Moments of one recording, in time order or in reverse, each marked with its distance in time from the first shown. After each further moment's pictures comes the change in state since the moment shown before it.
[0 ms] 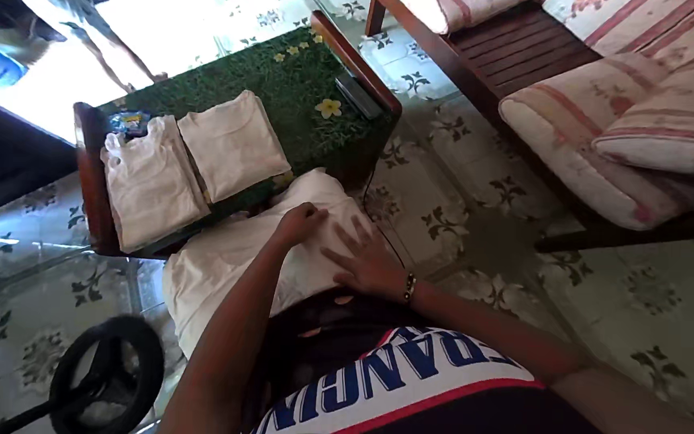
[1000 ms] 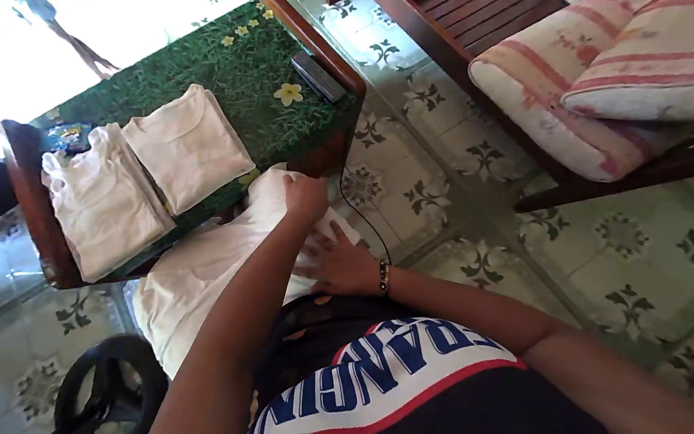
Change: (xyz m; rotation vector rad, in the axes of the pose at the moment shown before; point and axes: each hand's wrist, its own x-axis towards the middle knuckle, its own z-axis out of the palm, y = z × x) left_hand 0.046 0.097 0.034 0.705 -0.012 0.084; right_hand 0.005 -0.003 -0.005 0.070 -0.081 -0.196
